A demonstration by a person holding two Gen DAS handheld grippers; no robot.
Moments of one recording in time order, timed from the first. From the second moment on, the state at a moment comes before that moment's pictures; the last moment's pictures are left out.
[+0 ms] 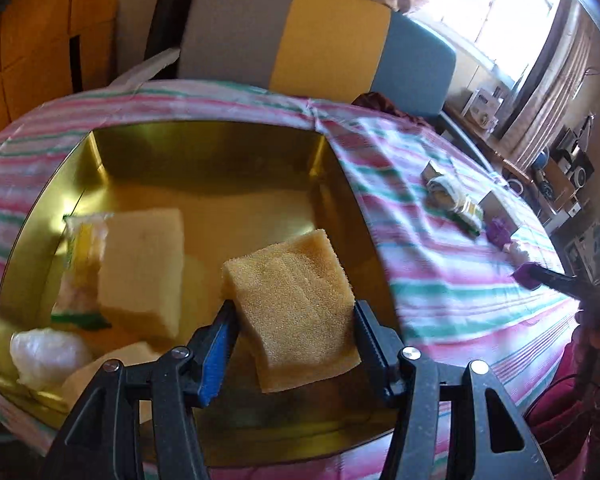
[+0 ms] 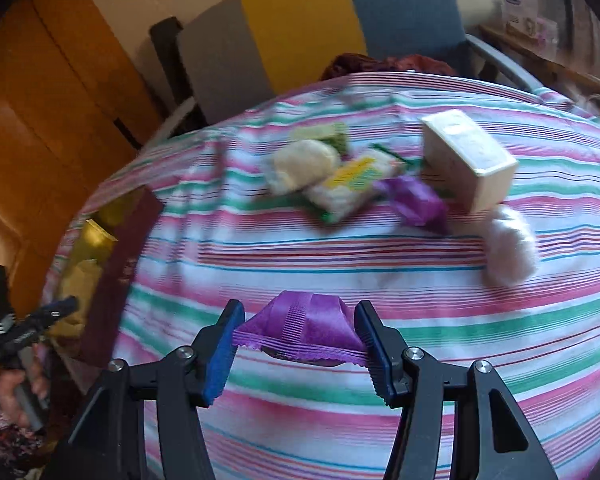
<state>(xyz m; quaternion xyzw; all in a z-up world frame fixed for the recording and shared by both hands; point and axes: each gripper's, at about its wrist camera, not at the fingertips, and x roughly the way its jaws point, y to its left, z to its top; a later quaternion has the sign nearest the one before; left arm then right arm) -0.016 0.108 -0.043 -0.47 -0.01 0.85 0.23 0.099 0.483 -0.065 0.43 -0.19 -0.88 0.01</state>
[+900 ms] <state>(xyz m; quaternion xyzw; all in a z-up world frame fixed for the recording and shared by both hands) 0.020 0.032 0.002 -0.37 -0.13 0.89 0.24 0.064 0.277 -0.033 0.39 -0.18 -0.88 0.19</state>
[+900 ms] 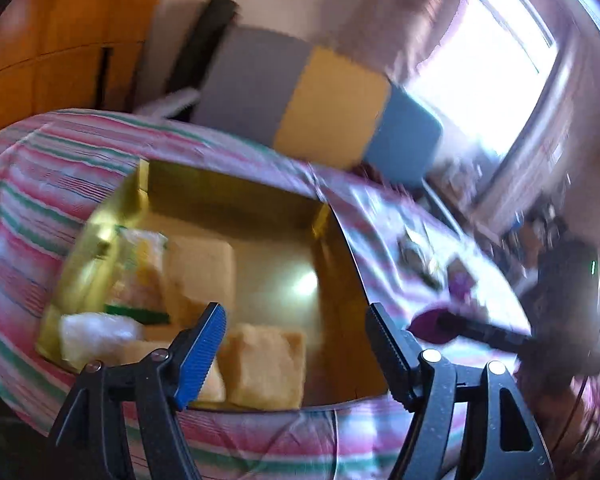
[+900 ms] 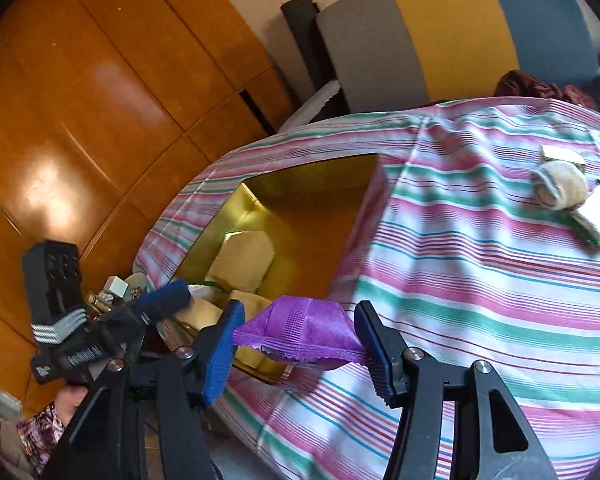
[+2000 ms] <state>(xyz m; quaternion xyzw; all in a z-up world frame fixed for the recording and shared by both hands) 0.025 0.005 0.003 -0.35 -0.16 0.91 0.16 0.067 0.204 -0.049 0.39 0.04 -0.91 0.13</state>
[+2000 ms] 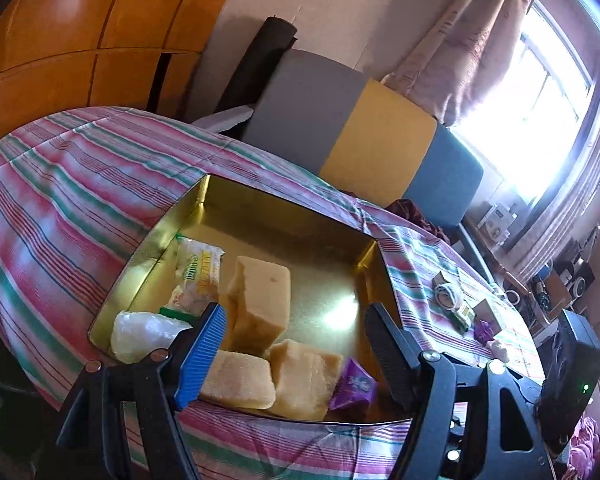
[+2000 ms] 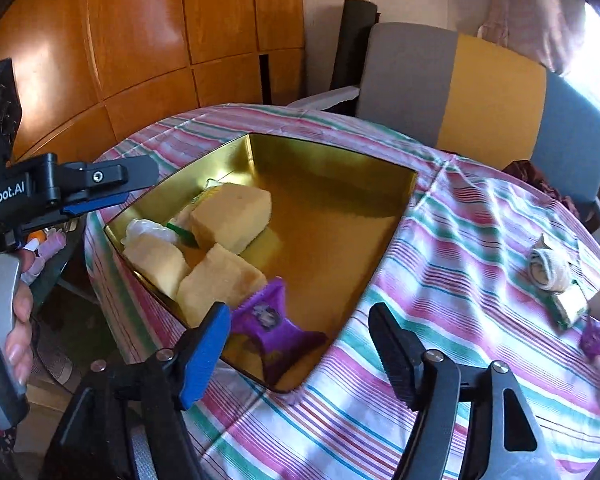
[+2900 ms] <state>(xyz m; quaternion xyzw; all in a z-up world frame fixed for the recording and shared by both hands) 0.074 0.130 0.006 -0.37 -0.01 0.86 0.35 0.104 0.421 -0.081 0.50 -0.10 -0.86 -0.05</state>
